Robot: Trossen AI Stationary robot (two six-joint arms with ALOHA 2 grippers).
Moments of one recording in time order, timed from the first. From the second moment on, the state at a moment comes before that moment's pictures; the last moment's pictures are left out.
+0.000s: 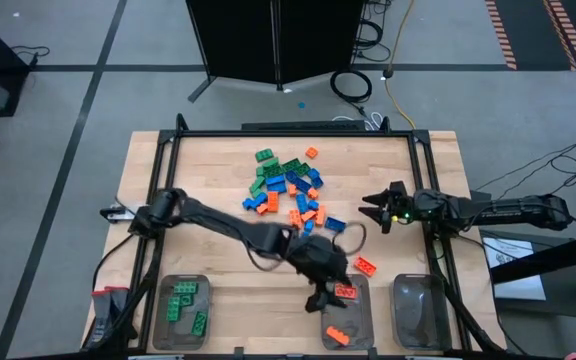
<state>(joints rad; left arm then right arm) -0.25 2.09 1.81 -0.19 0.29 -0.27 -0.06 0.39 0.03 0.10 0.18 0.59</state>
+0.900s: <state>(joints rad) -0.21 1.84 1.43 -1.00 -0.18 0.30 -0.06 0.39 0.04 0.01 0.18 0.59</state>
